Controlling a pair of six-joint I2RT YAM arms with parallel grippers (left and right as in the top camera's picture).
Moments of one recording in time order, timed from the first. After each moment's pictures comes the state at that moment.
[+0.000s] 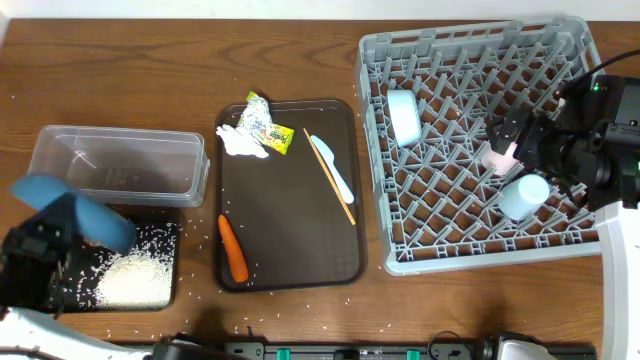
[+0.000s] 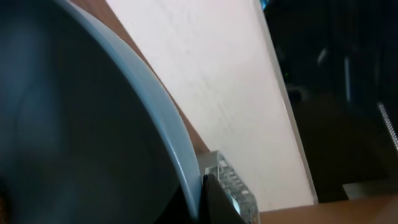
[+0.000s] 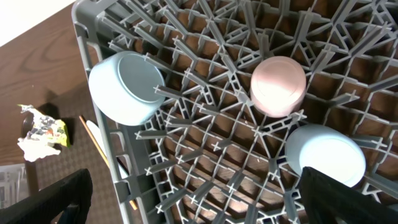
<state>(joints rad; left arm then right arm) 1.31 1.12 0.93 -0.95 1.41 0.01 -0.14 1.31 1.37 -1.03 -0.24 0.30</state>
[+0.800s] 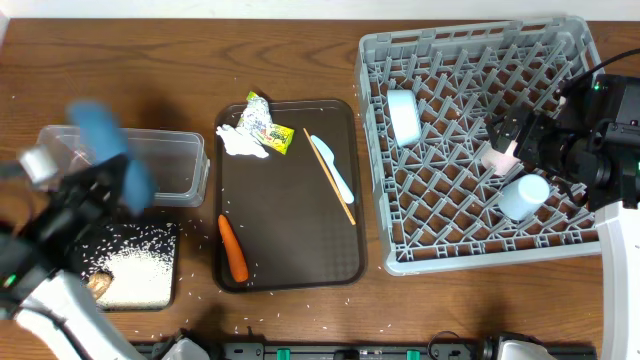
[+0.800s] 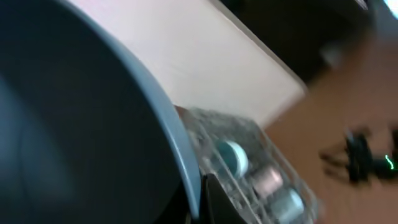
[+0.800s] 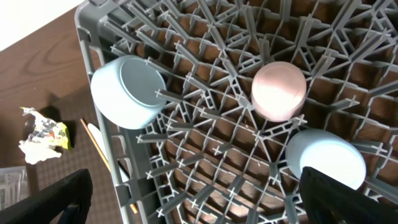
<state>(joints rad) 0.83 1.12 0.85 -0.27 1.47 -0.12 -0.14 1.31 1.37 -1.01 -0.24 0.30</state>
